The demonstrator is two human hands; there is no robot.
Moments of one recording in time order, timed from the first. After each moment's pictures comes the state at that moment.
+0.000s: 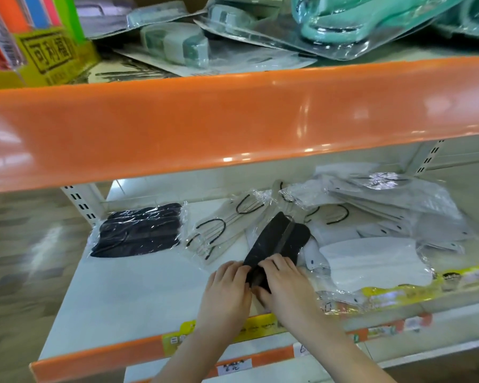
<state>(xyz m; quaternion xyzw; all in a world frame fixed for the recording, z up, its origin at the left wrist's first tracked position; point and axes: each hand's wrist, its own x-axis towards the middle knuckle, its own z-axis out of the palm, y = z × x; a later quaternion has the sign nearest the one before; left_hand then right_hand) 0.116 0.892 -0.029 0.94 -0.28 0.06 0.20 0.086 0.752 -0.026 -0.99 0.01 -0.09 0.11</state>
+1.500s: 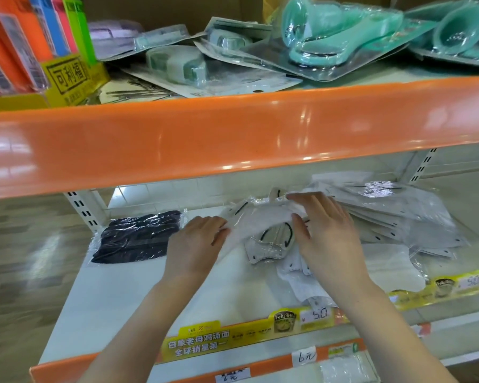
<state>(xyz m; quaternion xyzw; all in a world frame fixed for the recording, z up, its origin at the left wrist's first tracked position) 0.169 0.912 0.063 0.89 -0.26 0.32 0.20 0.084 0.715 0.104 -0.91 0.00 -0.39 0.17</state>
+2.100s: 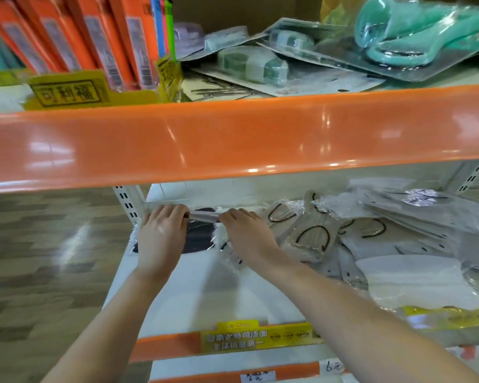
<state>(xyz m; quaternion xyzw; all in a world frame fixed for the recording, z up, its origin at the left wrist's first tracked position) 0.218 1.021 0.044 0.91 -0.16 0.37 0.13 0.191 0.838 0.054 -0.97 -0.18 -0.15 0.11</state>
